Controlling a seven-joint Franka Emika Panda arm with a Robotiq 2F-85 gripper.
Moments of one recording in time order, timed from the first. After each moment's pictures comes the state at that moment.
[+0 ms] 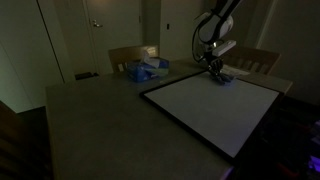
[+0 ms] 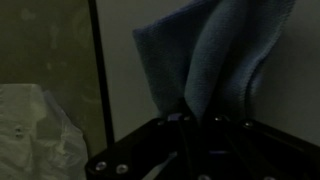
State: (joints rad) arm -0.04 0.68 -0.24 -1.86 -0.32 2.22 0.15
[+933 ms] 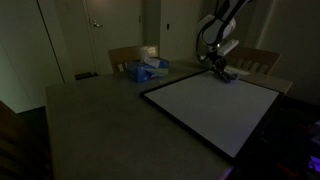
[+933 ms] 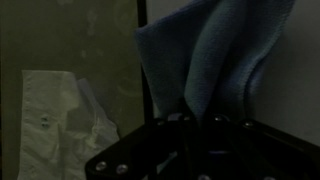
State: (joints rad) arm -0.10 0.72 -0.25 -1.80 -0.39 2.21 0.08
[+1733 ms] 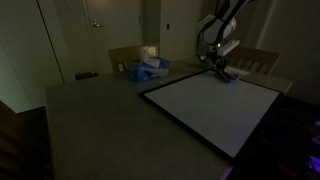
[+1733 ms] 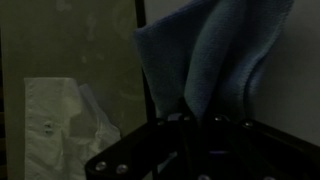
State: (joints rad) arm -0.10 0.72 -0.25 -1.80 -0.38 2.21 0.11
